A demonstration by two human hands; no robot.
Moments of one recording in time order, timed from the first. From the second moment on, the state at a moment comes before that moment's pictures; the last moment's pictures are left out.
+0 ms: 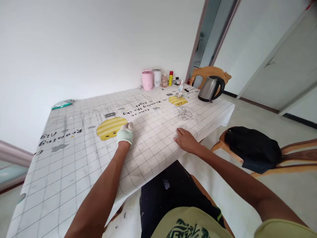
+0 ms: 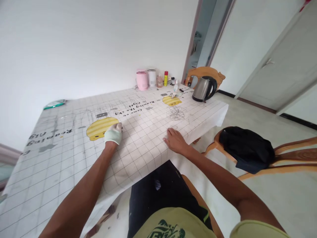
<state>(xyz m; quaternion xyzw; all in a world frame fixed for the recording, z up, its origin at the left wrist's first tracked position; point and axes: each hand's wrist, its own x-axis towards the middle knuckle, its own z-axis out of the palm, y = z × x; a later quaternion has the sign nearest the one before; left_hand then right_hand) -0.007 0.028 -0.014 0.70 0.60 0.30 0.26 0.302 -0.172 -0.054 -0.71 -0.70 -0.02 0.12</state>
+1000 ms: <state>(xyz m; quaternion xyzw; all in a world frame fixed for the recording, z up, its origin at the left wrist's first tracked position) -0.011 0.025 -0.011 0.72 0.49 0.23 0.43 0.159 -0.107 -0.064 -0.46 -0.87 0.07 0.17</state>
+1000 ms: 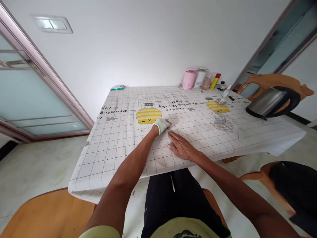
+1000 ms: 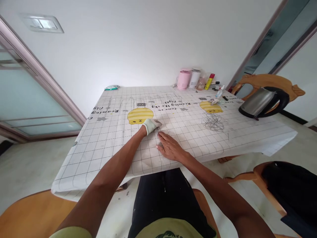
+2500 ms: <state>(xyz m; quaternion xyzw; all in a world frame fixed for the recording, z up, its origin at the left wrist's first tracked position) -0.024 0.020 0.012 0.54 0.56 0.48 0.40 0.185 0.037 -0.012 -0.47 -0.79 0.04 0.39</state>
